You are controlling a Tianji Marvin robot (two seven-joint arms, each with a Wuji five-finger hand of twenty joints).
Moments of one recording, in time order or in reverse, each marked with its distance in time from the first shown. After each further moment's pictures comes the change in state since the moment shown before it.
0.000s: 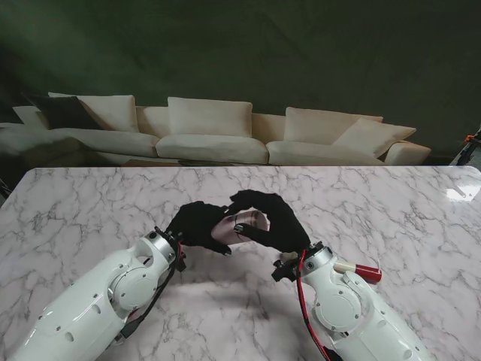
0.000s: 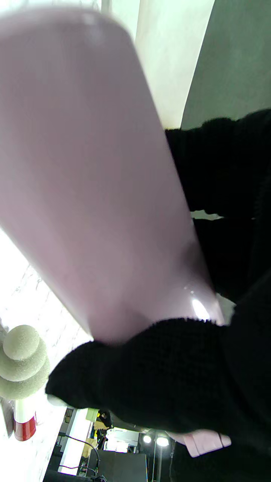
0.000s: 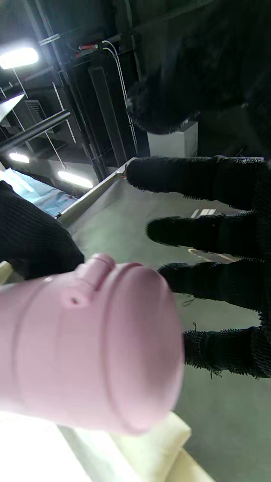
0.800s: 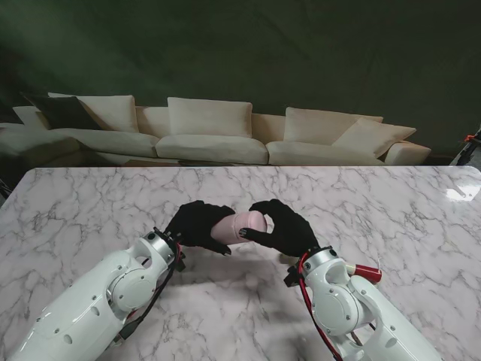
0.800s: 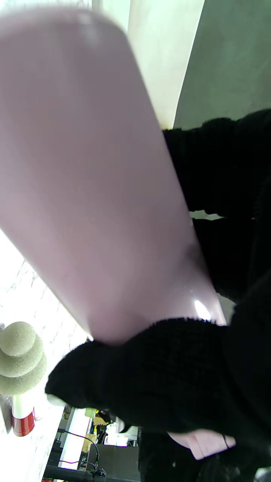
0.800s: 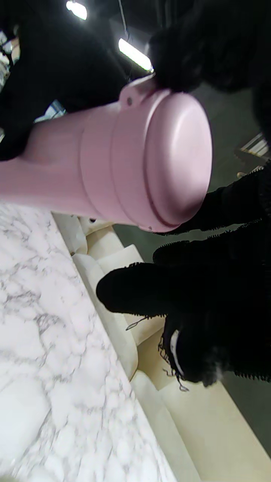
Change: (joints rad) left arm 0.014 0.001 -0.014 -0.013 0.021 -0.019 0.017; right arm -0.078 0.049 0.023 -0.178 -0.197 0.528 0.137; left_hand 0.000 0.000 0.000 0.000 0.000 0.003 -0.002 0.000 0.000 0.000 0.000 0.000 0.000 0.000 0.007 -0.001 0.001 0.000 0.001 0.010; right_hand -0.063 0.120 -0.347 0.038 -0.168 0.457 -0.101 0.130 -0.167 0.277 0.331 0.133 0.591 0.092 0.819 0.314 0.930 -0.192 0.870 0.024
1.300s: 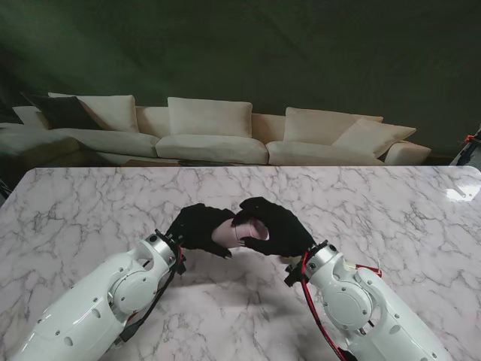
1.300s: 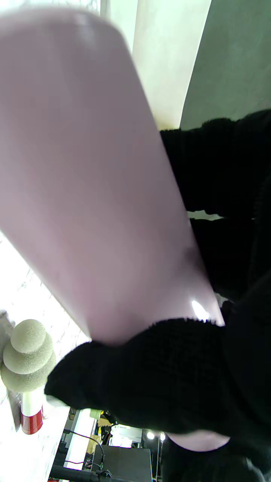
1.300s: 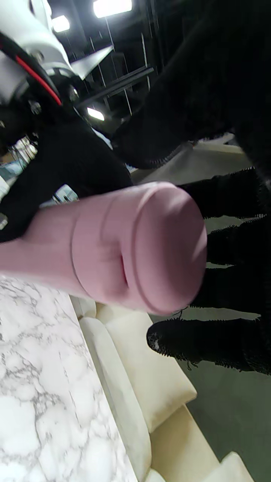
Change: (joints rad) left arm 0.004 0.003 0.013 -0.004 0.001 0.019 -0.010; right arm 0.045 0.012 0.022 0.079 0.032 -0.343 0.056; left_hand 0.000 -0.002 0.000 0.000 0.001 0.000 0.003 0.009 0.000 0.000 -0.001 0.000 -0.003 -0.001 0.000 0.001 0.003 -0.001 0.000 0.001; right_hand 0.229 -0.221 0.458 -0.088 0.107 -0.195 0.154 -0.050 -0.044 -0.101 -0.178 -0.115 -0.522 -0.002 -0.636 -0.234 -0.721 0.105 -0.610 0.112
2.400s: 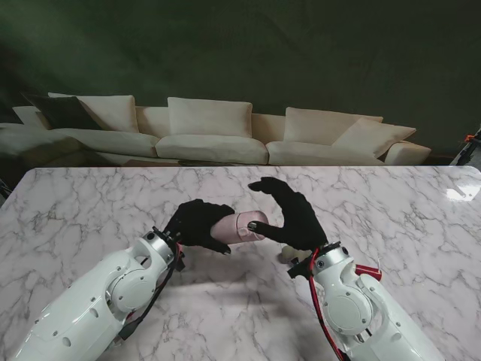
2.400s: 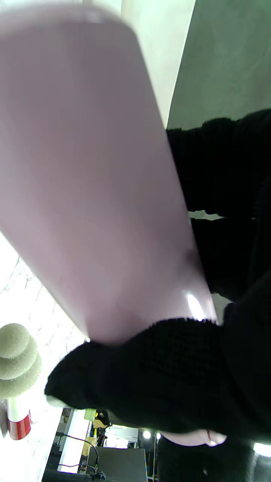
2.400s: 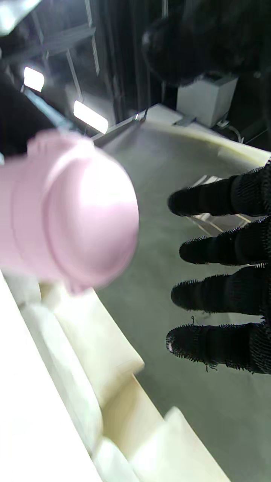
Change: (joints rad) left arm 0.010 -0.002 -0.026 -0.022 0.016 -0.007 0.011; right arm -0.063 -0.049 0.064 -0.025 -0.009 0.062 -0.178; left_hand 0.000 0.000 0.000 -0.009 0.009 -0.001 -0.009 -0.012 0.000 0.000 0.001 0.011 0.000 0.000 0.024 0.015 0.001 0.000 0.013 0.003; right_hand -0.355 0.141 -0.249 0.073 -0.292 0.026 -0.265 -0.014 -0.129 0.033 -0.181 -0.057 -0.165 0.086 -0.242 -0.149 -0.167 0.024 -0.236 -0.083
